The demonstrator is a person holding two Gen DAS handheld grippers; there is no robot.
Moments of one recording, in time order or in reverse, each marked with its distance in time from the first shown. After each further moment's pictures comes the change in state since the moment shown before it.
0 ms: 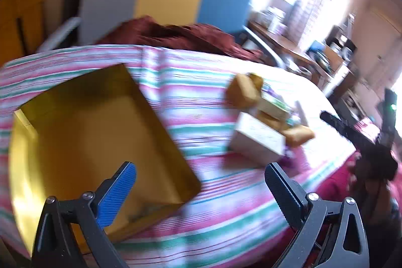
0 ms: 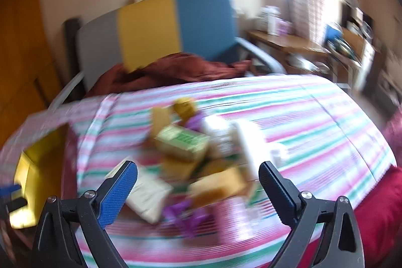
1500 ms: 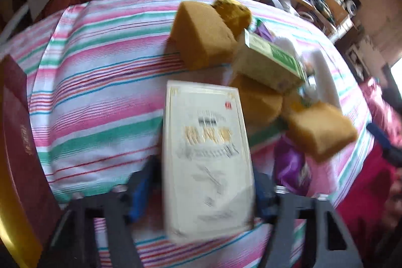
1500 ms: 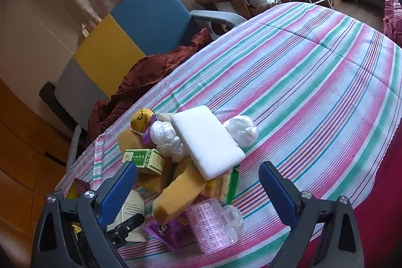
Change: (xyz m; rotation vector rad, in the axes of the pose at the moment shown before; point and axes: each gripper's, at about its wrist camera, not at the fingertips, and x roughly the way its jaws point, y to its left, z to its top) left arm 0.147 -0.073 0.001 0.123 0.282 0.031; right arm 0.037 -0.104 -0.007 0.441 0.129 0.153
